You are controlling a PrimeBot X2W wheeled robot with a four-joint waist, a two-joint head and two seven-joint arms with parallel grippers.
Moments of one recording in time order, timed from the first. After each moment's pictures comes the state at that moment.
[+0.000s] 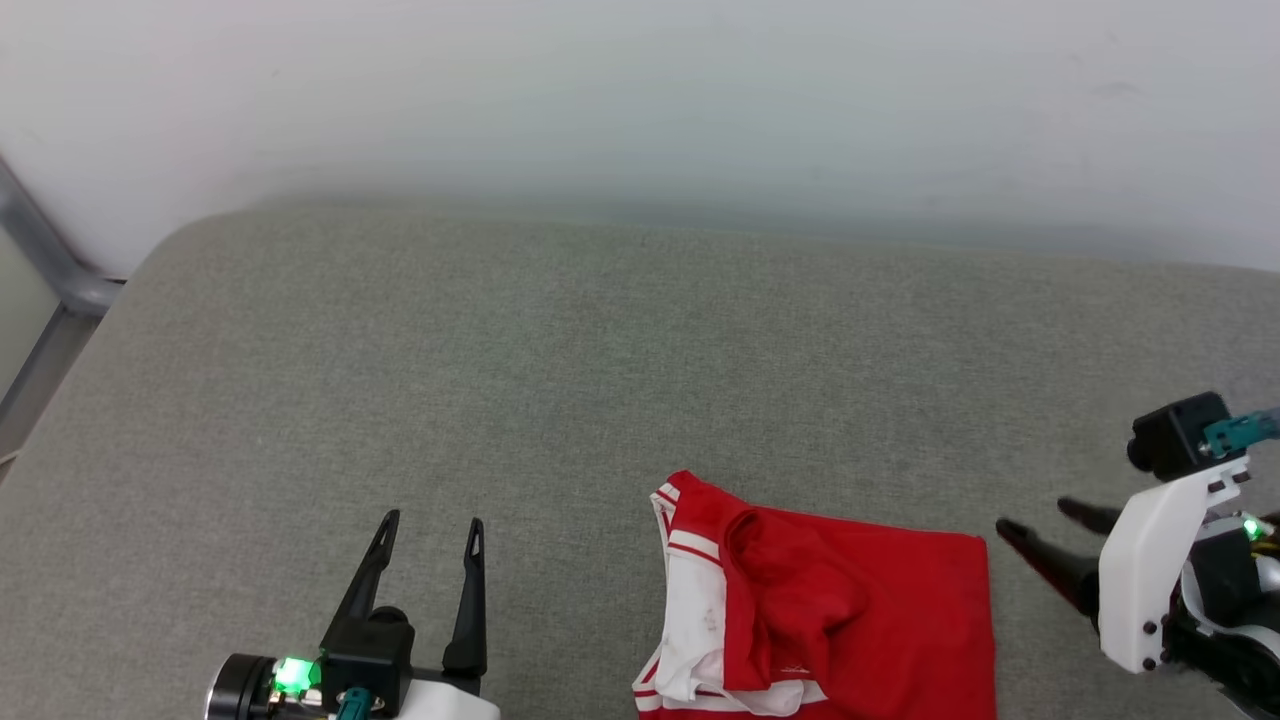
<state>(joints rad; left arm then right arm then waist) 0.07 0.12 -0.18 0.06 -0.01 0.11 -0.26 -0.20 -0.52 0.22 0.03 0.67 0.13 0.65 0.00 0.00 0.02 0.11</state>
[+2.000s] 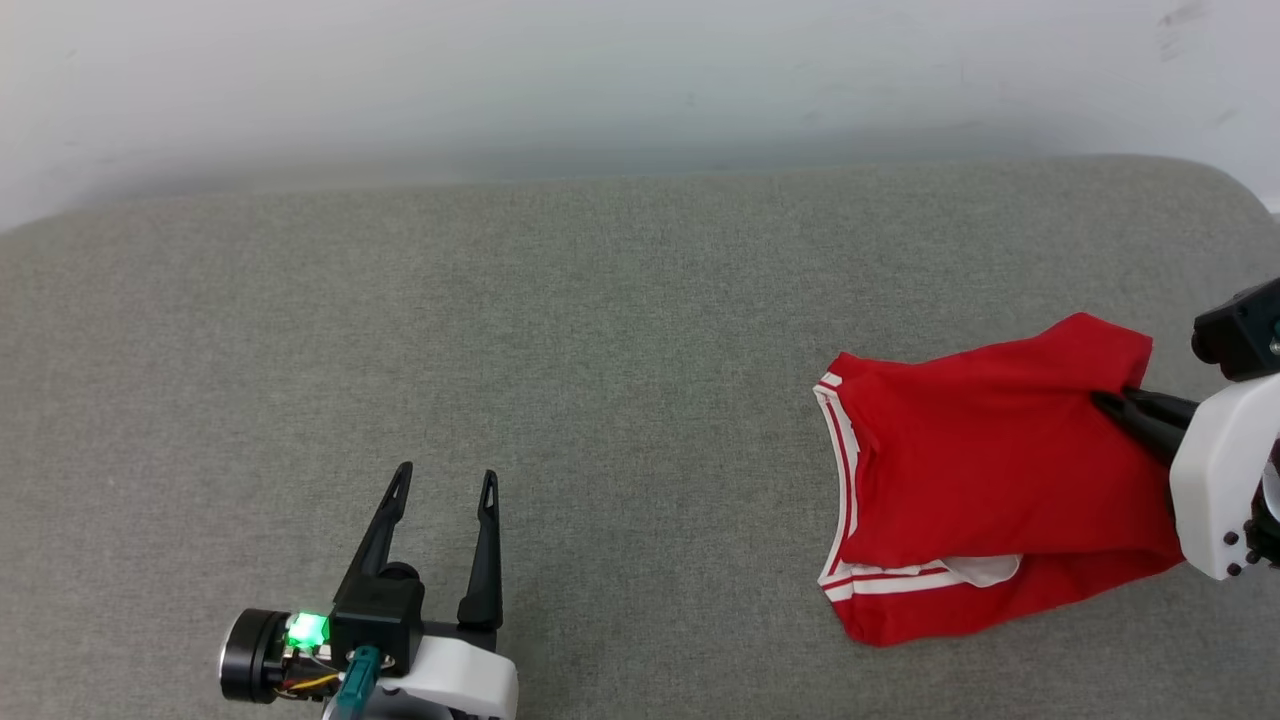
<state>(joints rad) -0.01 0.09 -0.19 0.07 -0.02 0.11 -0.26 -0.43 -0.78 0.44 0.05 0.74 0.13 0.52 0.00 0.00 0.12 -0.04</state>
